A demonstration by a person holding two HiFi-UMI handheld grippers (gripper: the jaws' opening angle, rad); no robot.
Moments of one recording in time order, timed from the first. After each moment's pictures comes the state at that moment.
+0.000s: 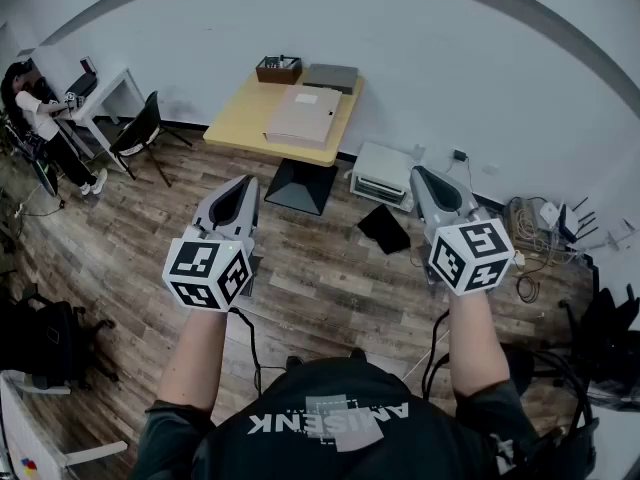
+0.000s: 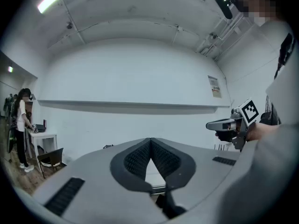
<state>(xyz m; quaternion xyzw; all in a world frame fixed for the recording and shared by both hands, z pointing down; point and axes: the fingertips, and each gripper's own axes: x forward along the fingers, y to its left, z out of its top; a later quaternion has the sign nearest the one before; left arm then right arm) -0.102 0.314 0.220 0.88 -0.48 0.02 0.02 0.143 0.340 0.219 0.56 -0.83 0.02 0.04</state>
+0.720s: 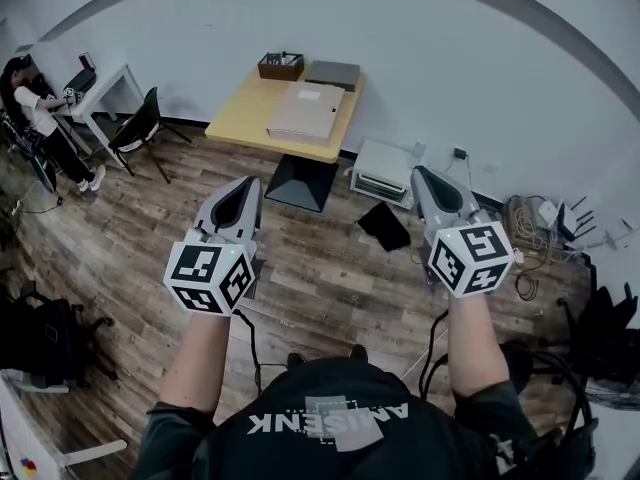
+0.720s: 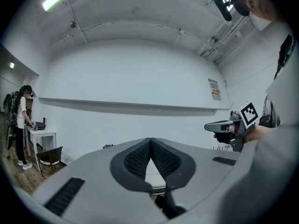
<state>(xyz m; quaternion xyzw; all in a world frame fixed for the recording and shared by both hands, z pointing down) -0.118 0.322 0.221 0.88 -0.48 0.01 0.03 0.123 0.343 0.219 0.56 -0.83 0.01 0.04</state>
